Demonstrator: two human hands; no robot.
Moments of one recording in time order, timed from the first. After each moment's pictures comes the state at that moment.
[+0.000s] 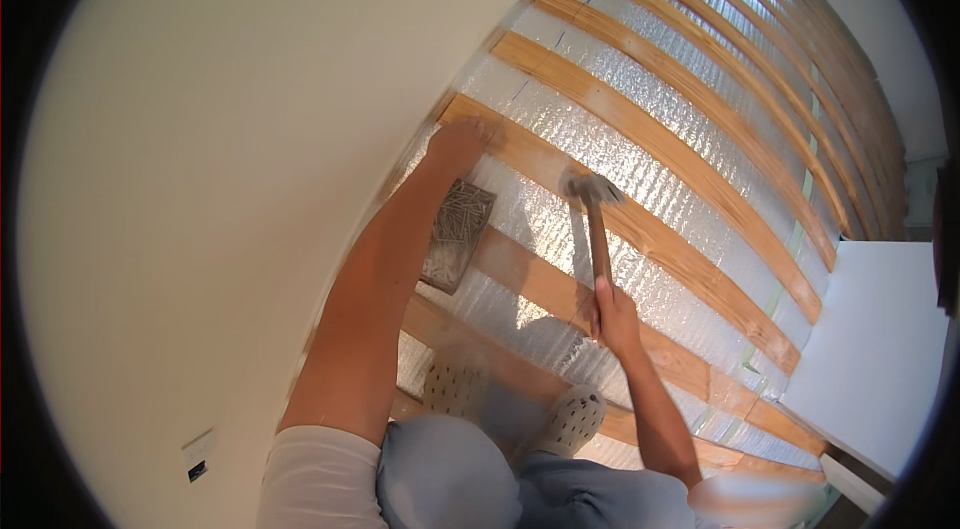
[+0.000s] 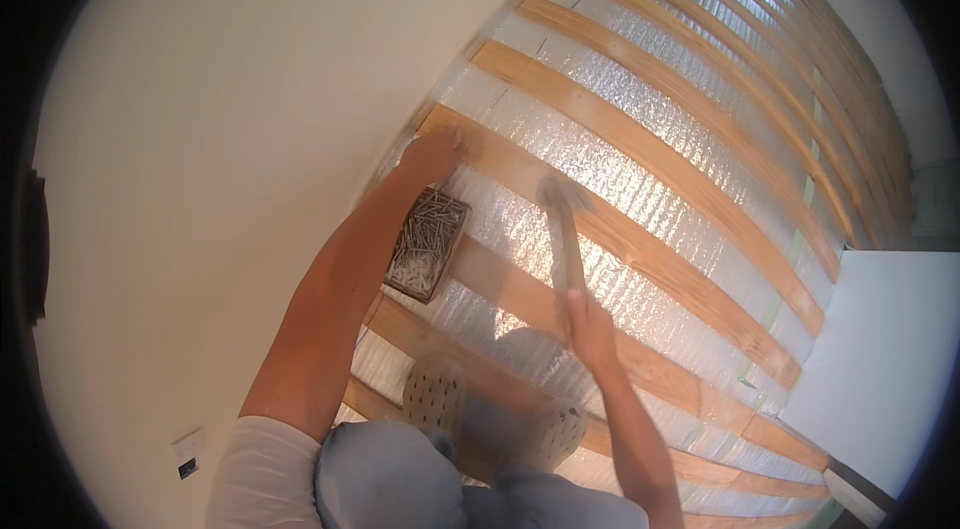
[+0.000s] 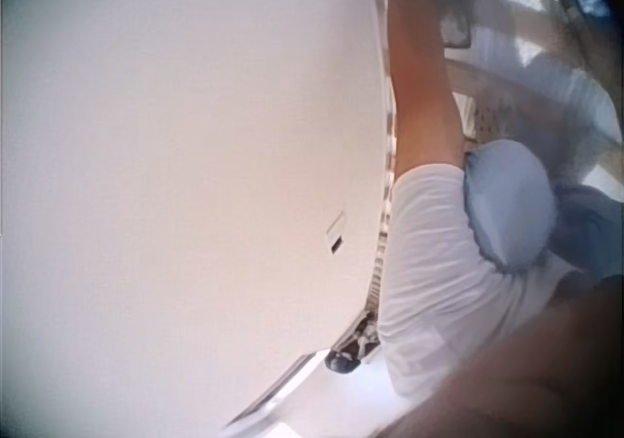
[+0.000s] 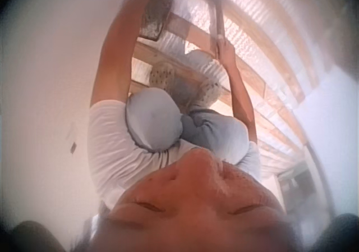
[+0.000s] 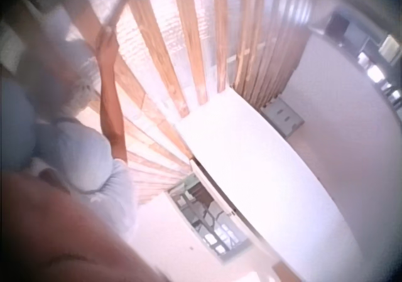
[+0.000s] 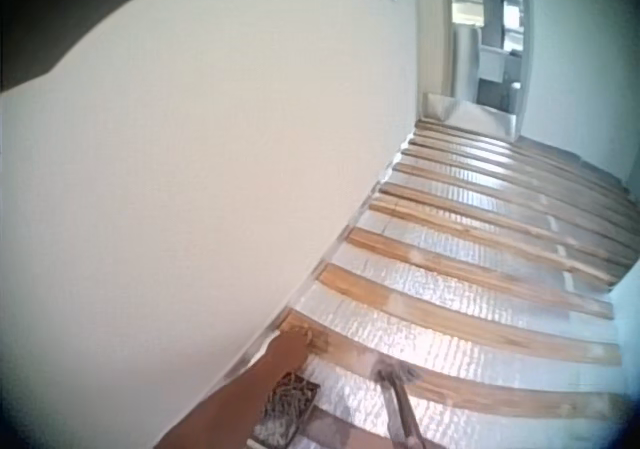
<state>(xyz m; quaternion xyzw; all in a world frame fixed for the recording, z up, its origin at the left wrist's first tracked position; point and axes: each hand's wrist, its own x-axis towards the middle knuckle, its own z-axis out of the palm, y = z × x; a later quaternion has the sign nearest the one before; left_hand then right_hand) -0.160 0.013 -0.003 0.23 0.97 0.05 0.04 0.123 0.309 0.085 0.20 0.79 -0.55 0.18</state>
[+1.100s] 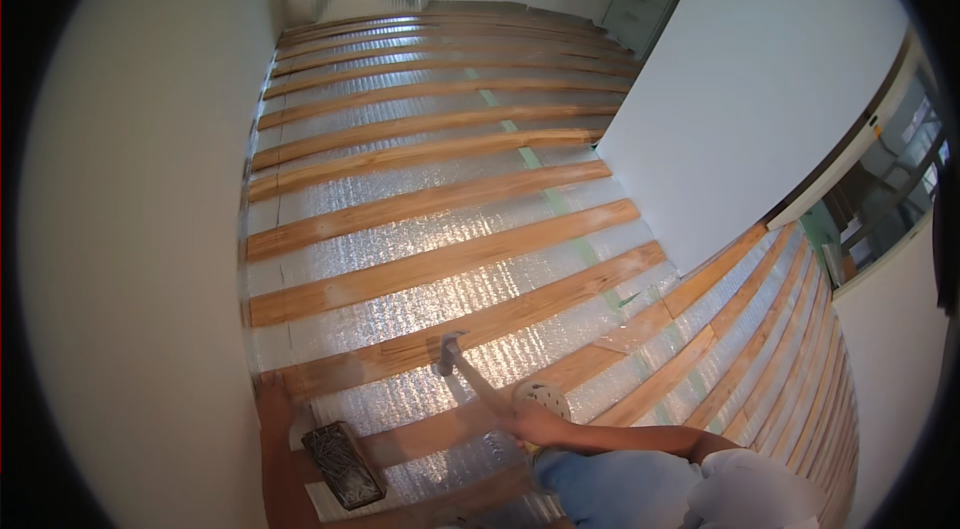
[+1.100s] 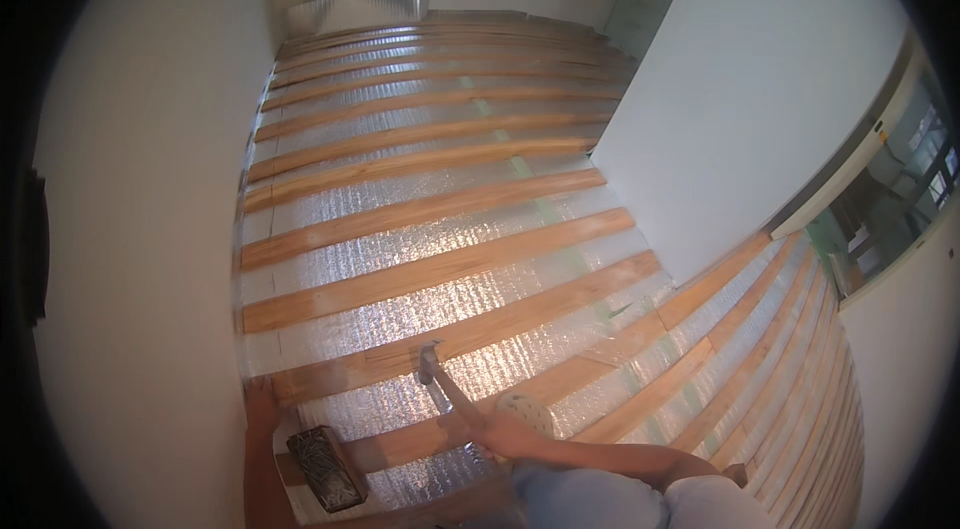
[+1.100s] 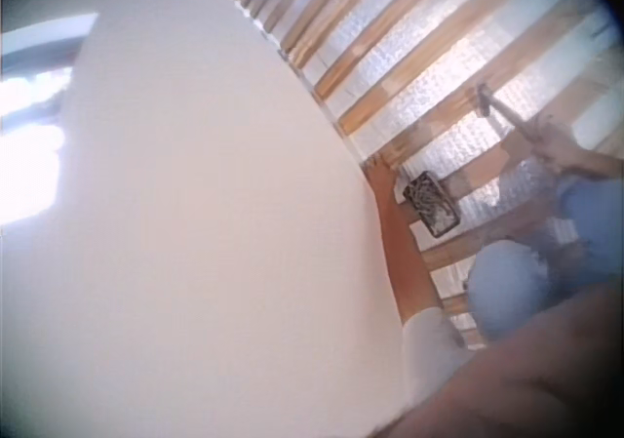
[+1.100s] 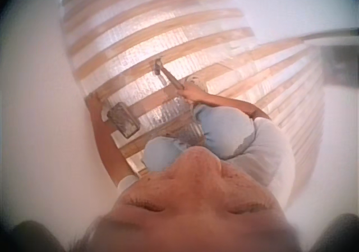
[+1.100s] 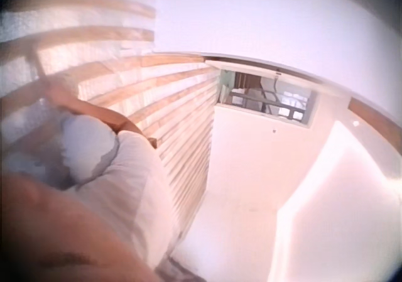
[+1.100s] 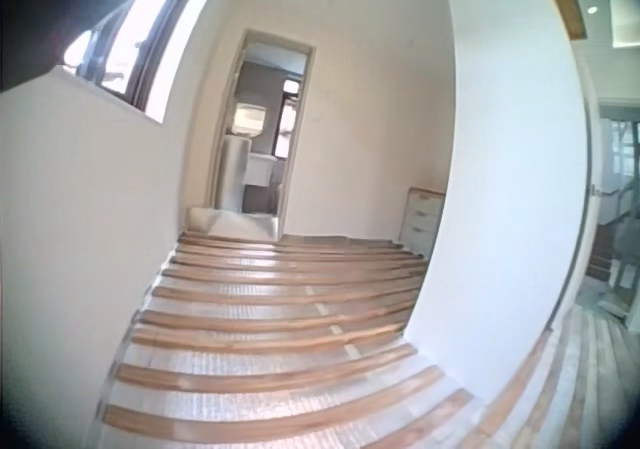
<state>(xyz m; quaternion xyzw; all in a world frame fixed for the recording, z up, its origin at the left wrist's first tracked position) -0.201 0.004 0.001 0.37 0.93 0.04 -0.03 0.194 0.334 0.187 0.33 0.72 -0.58 0.17</state>
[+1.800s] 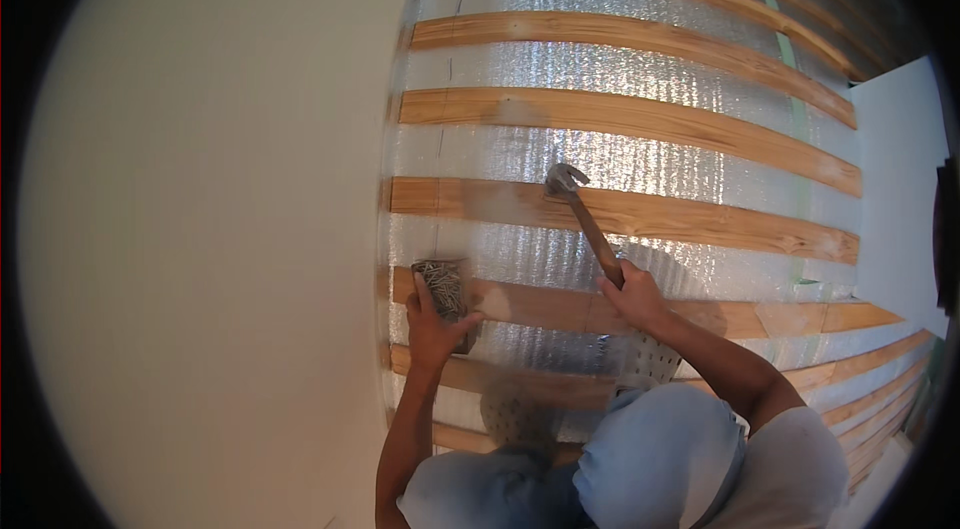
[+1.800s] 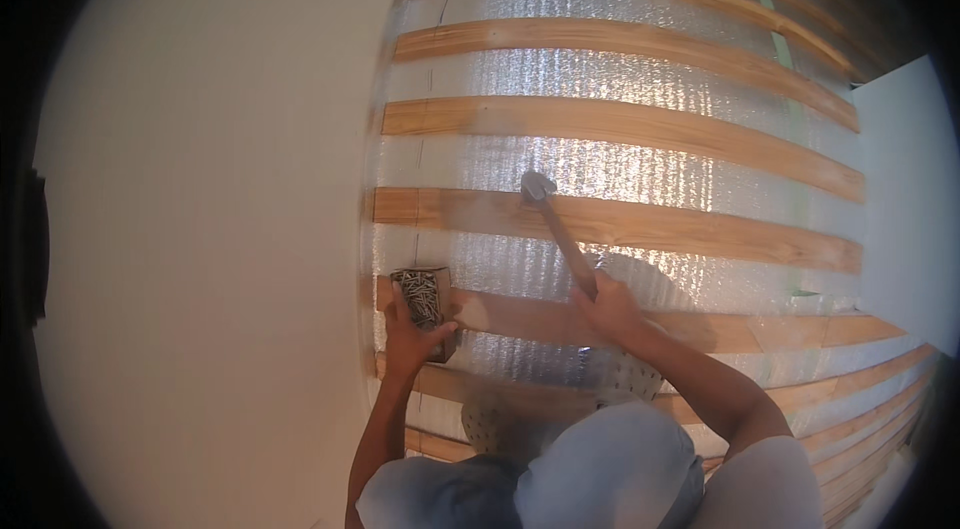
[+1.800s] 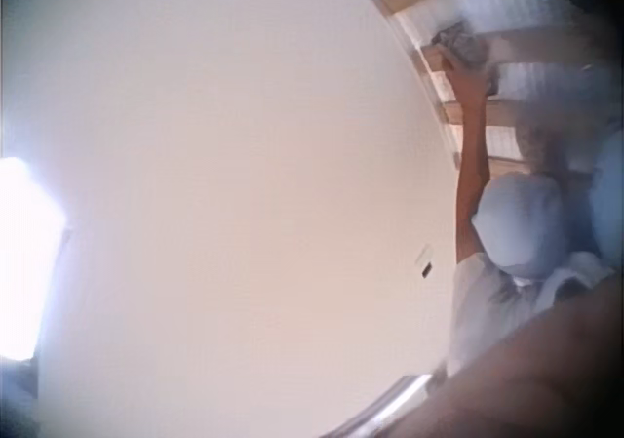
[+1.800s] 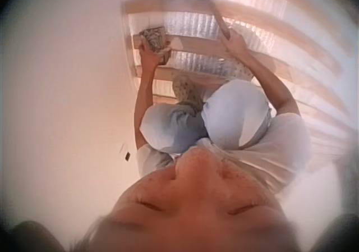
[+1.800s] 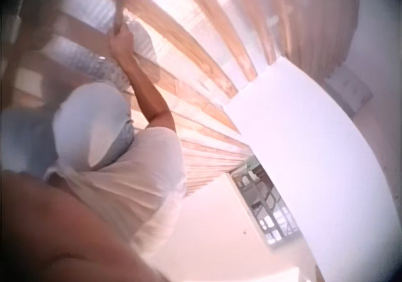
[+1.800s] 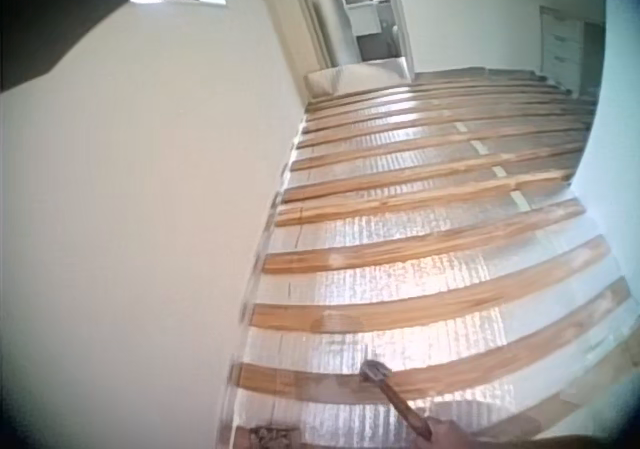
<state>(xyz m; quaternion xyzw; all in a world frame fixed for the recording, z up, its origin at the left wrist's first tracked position) 0.006 0.032 0.102 0.03 0.96 0.23 0.17 0.098 0.369 0.088 0.24 0.81 -0.49 0.20</state>
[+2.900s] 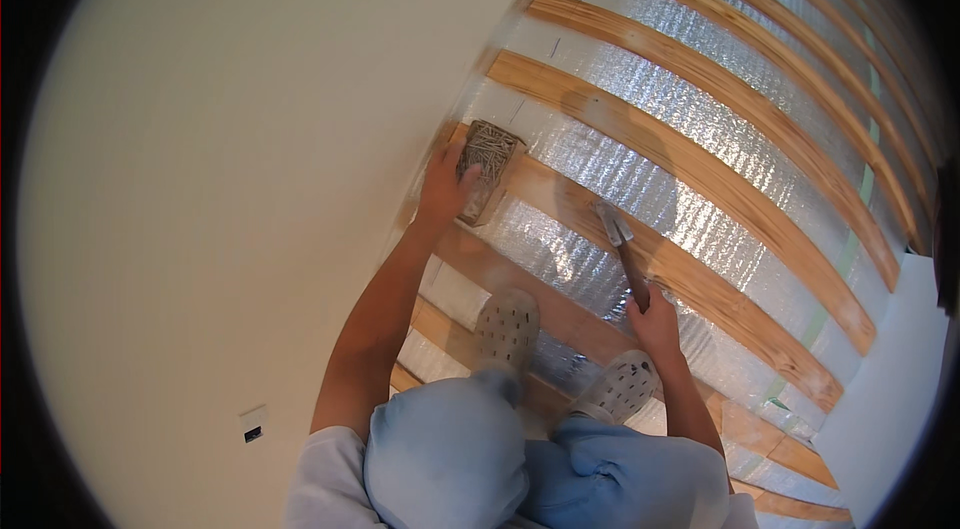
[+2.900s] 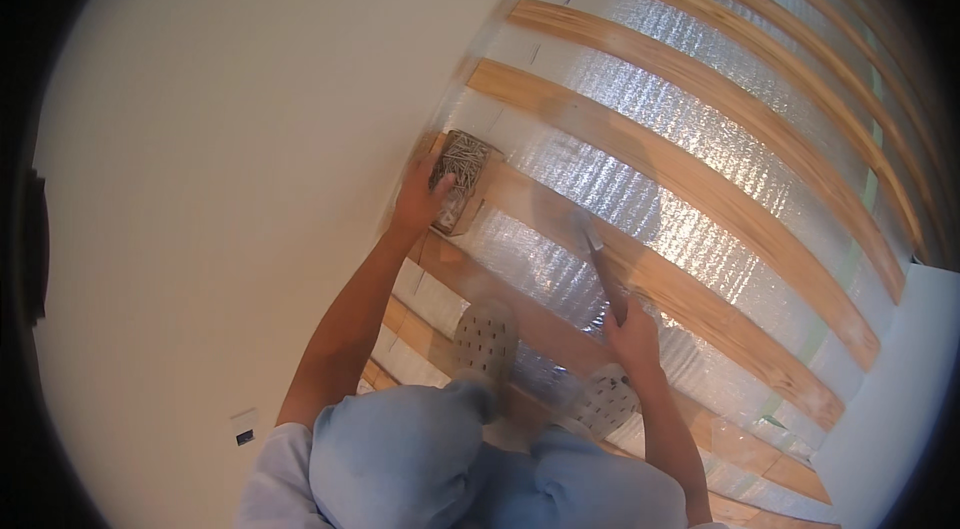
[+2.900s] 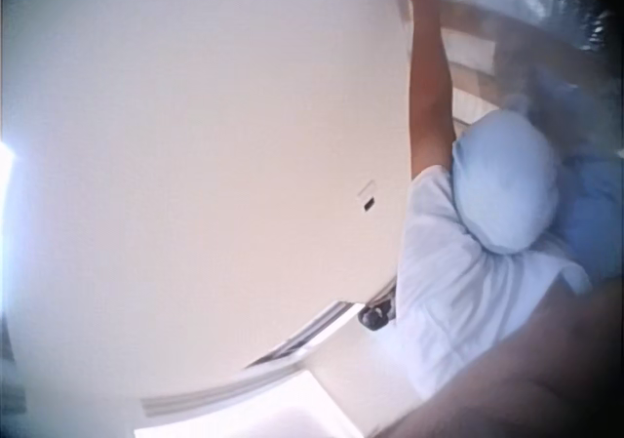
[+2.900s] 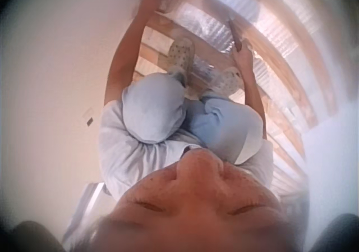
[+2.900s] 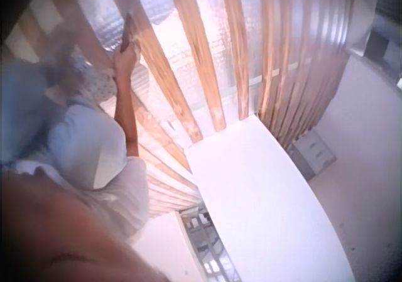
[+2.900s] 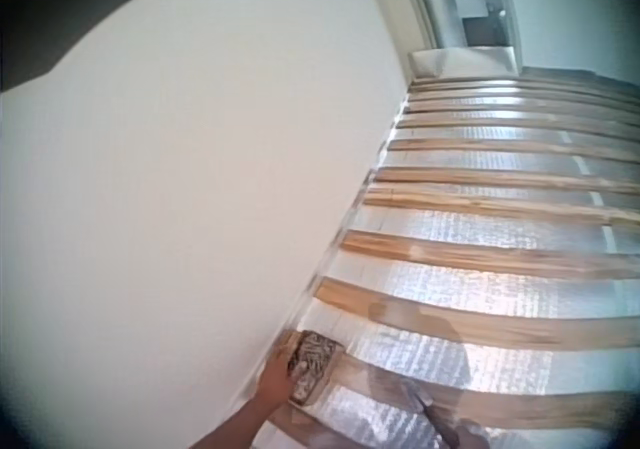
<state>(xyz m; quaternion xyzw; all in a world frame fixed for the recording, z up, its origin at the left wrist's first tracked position) -0.125 0.065 0.080 0.09 0.96 0.28 -0.04 0.089 0.418 0.066 0.17 0.86 -0.44 0.19</state>
